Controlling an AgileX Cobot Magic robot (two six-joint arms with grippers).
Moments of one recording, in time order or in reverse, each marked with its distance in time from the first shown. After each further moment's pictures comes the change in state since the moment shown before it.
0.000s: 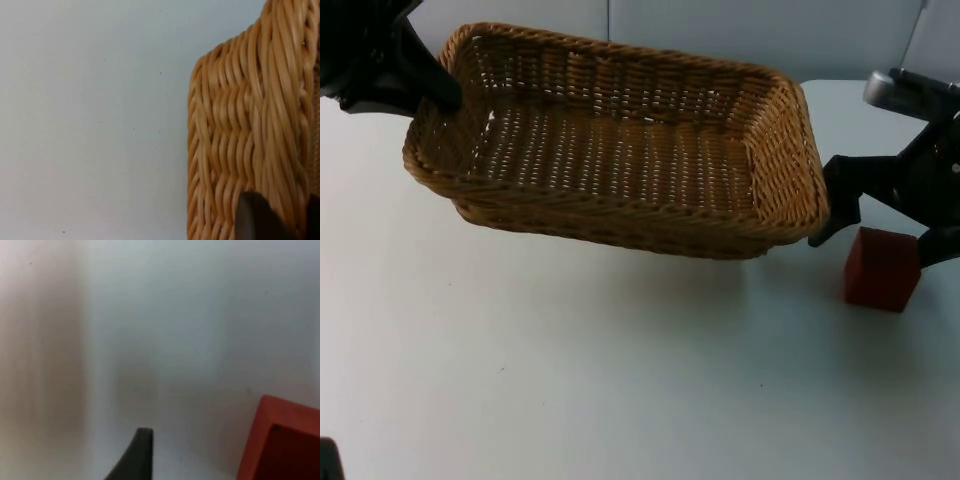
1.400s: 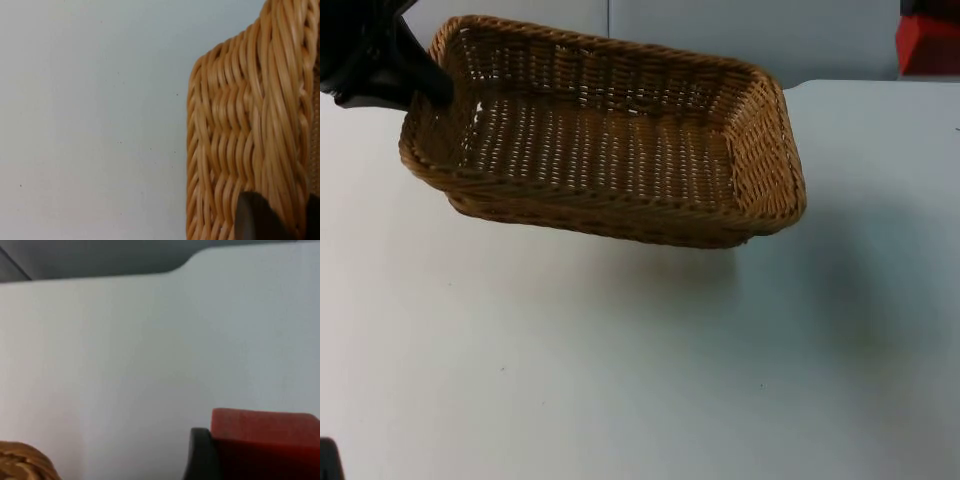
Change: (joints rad) right arm -0.023 -0.081 -0.562 -0.457 0.265 0.328; left arm 0.000 0.000 0.000 -0.002 -0.066 0.002
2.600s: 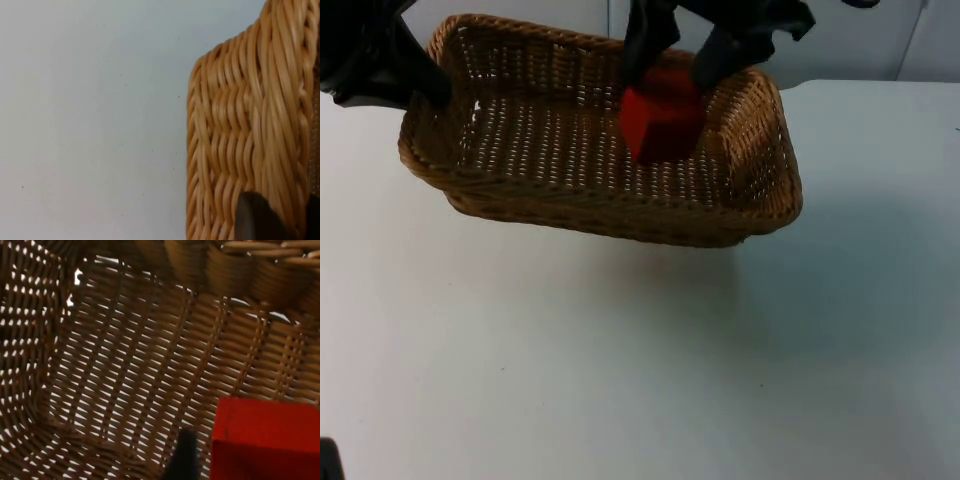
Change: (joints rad) right arm 0.343 0.231 -0.203 0.374 0.213 -0.239; left arm 0.000 0.000 0.000 0.000 -0.005 0.000
